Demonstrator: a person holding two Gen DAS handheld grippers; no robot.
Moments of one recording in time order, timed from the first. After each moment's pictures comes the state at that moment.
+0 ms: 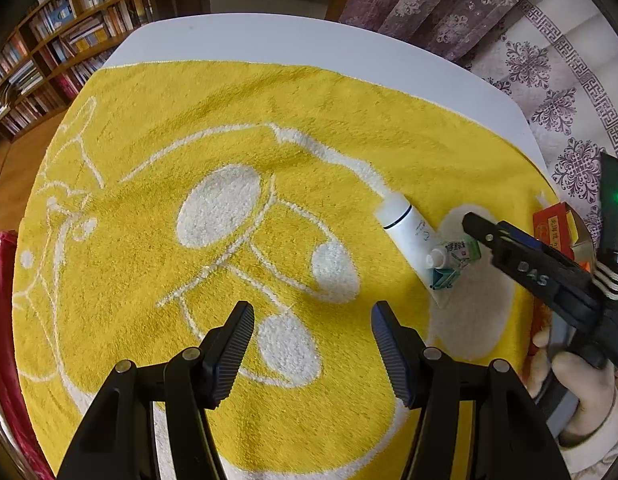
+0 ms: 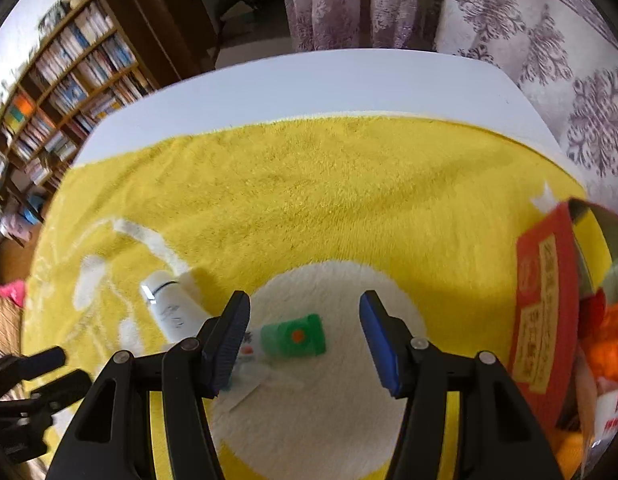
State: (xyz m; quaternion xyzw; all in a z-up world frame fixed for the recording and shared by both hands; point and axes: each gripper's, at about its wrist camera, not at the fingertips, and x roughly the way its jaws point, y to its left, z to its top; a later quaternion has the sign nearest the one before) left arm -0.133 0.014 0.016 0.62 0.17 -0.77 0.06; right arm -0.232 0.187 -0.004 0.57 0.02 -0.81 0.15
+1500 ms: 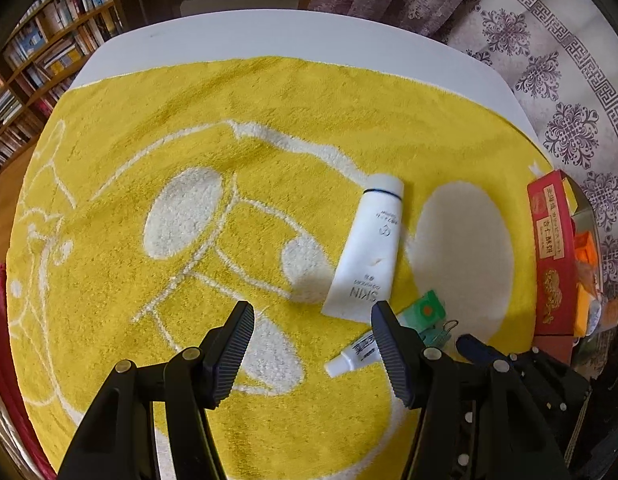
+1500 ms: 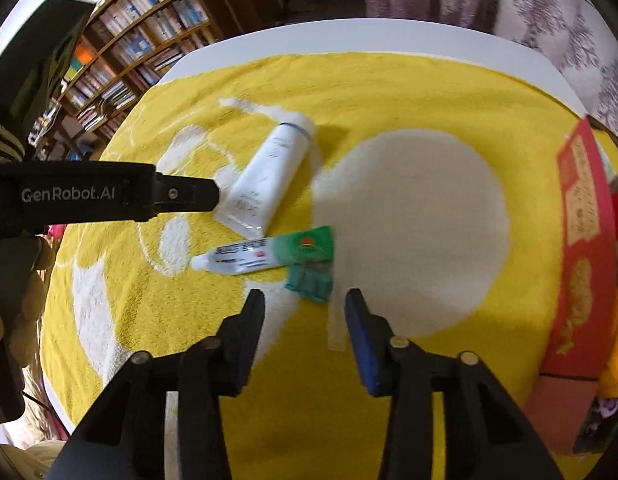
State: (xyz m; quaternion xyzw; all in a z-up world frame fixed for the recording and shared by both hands) left arm -0.138 0.035 0.012 0.63 0.13 -0.77 0.02; right arm -0.120 0.189 0.003 0.57 0.03 -0.78 0.25
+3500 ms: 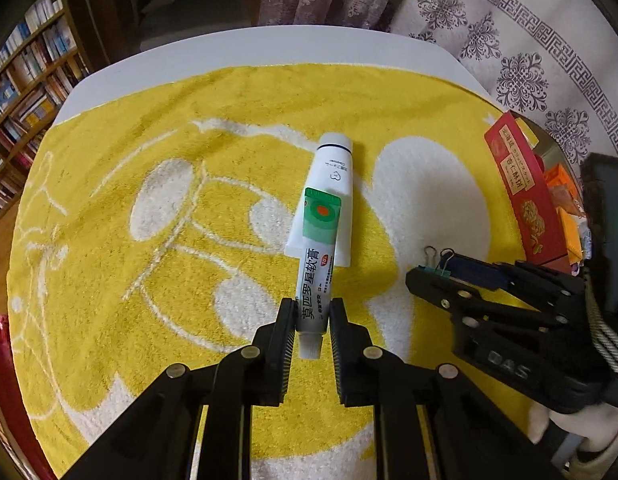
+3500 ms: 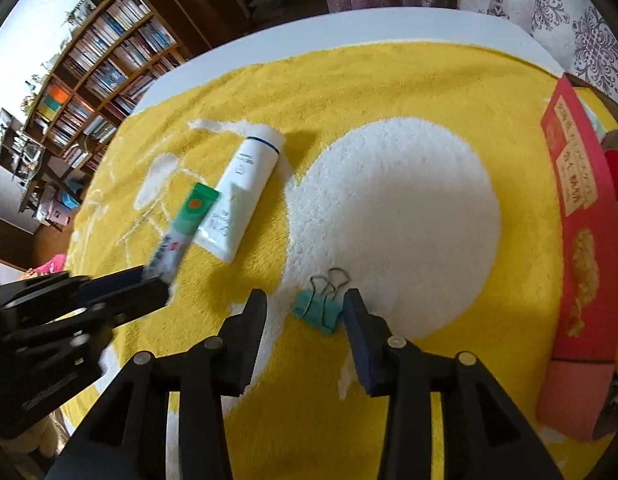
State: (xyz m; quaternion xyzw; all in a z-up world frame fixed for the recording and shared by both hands) left arm -0.090 0.062 0.028 0.60 0.07 -0.80 -0.04; right arm -0.135 0.189 -0.013 0.59 -0.02 -0.78 0.20
